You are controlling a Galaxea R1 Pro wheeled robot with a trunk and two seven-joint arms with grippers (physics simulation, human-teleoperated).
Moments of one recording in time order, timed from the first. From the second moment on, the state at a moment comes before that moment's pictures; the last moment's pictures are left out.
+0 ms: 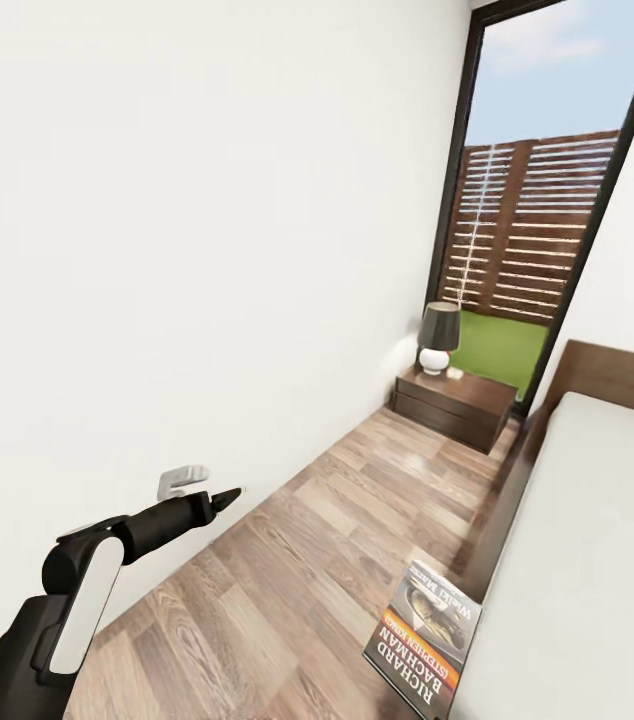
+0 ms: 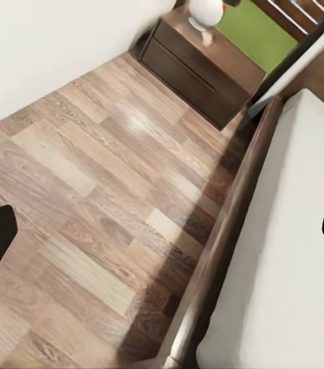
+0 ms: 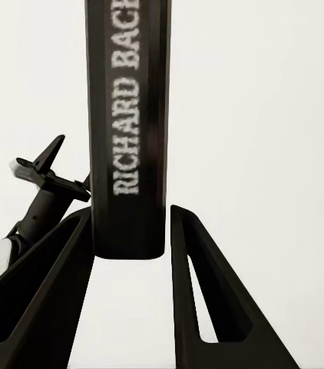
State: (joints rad) left arm -0.35 0.08 0.05 -1.58 0.46 0.87 -0.21; right arm -0.13 -0.08 -0.25 -0.27 -0.69 0.21 1.57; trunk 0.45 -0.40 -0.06
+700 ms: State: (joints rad) left arm -0.35 0.08 0.05 -1.58 0.46 0.87 -0.21; right arm -0.13 -0.08 -0.24 -0.27 -0.69 0.21 1.57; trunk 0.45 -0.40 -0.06
